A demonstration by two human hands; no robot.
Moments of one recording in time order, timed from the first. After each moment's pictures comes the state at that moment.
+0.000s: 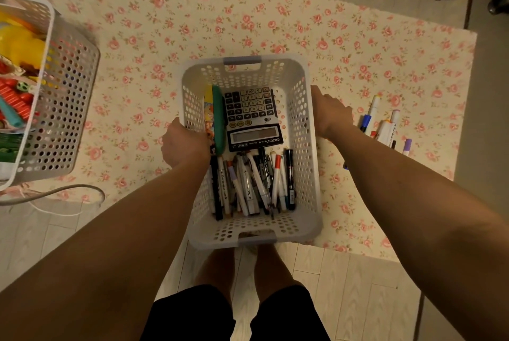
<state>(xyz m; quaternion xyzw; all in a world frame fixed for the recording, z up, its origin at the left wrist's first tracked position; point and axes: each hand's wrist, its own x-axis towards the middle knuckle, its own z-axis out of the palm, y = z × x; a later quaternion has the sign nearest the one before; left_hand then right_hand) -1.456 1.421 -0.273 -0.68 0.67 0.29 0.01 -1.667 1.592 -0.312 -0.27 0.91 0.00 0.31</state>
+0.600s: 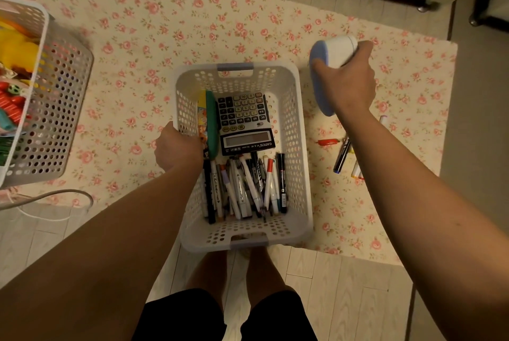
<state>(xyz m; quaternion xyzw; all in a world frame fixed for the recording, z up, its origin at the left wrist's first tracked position) -1.455 1.423 -0.271 -0.68 0.68 0.29 0.01 -1.684 1.569 -0.224 -0.06 0.95 -0.28 0.10</state>
